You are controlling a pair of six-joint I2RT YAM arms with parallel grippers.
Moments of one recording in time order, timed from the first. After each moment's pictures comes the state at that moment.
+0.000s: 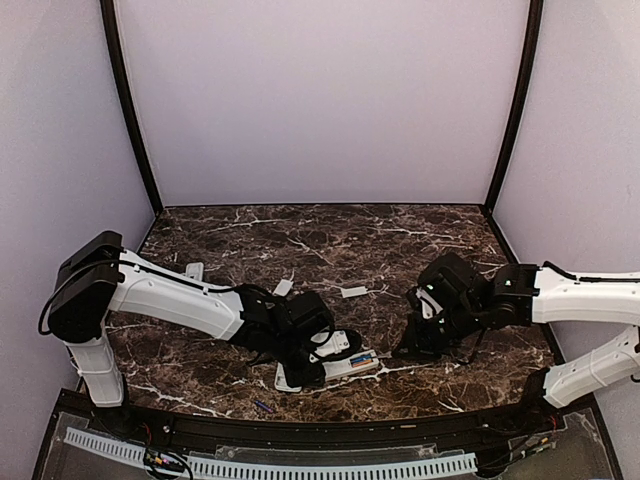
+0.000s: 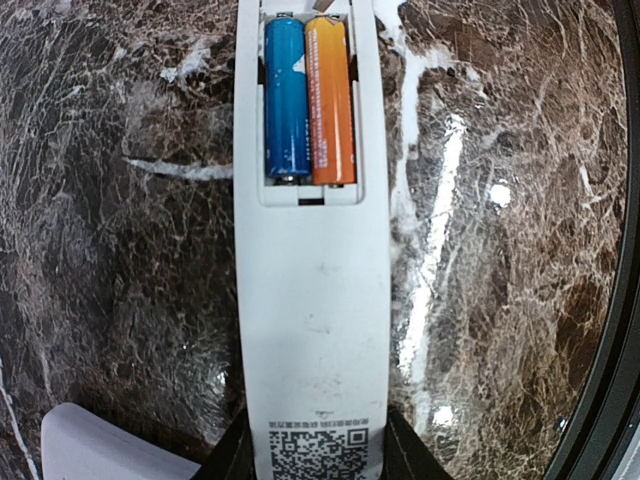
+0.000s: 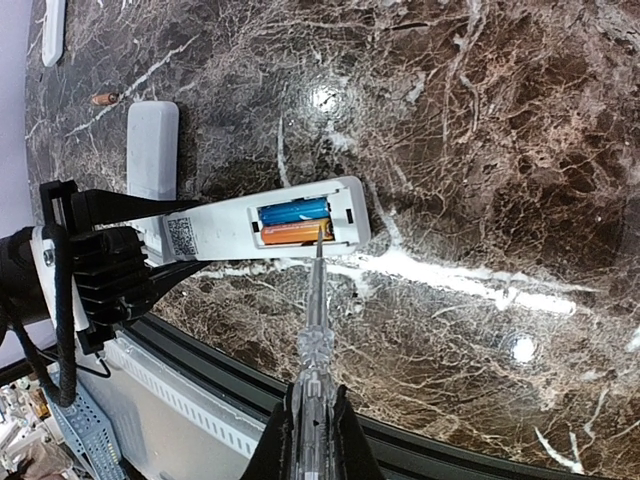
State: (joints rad) left arm -1.17 1.85 1.11 -0.41 0.07 0.12; right arm 1.00 1.19 0.78 -0.63 -0.18 1.00
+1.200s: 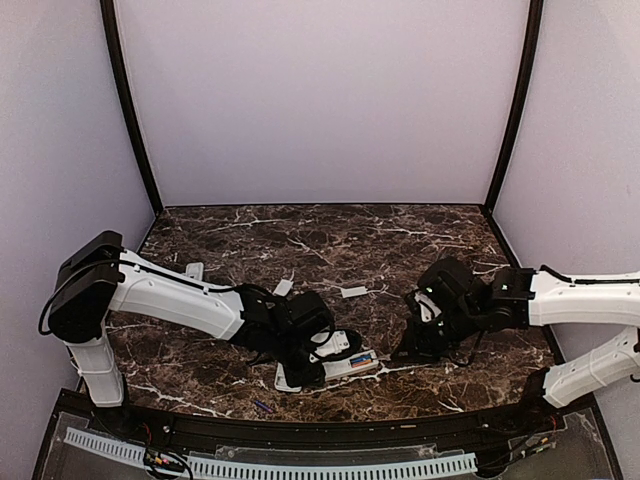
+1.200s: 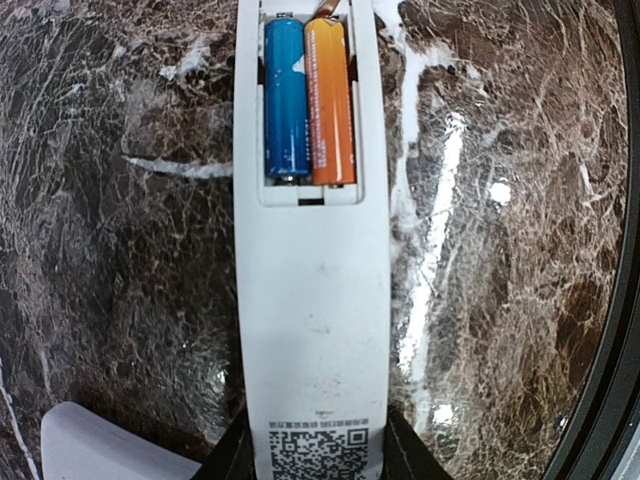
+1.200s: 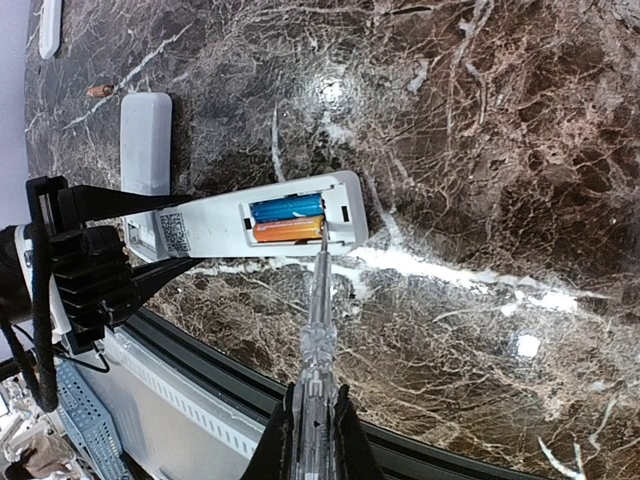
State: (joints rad) left arm -1.17 1.85 1.11 -0.41 0.07 0.12; right arm 0.99 1.20 0.75 -0.58 -0.23 0.99
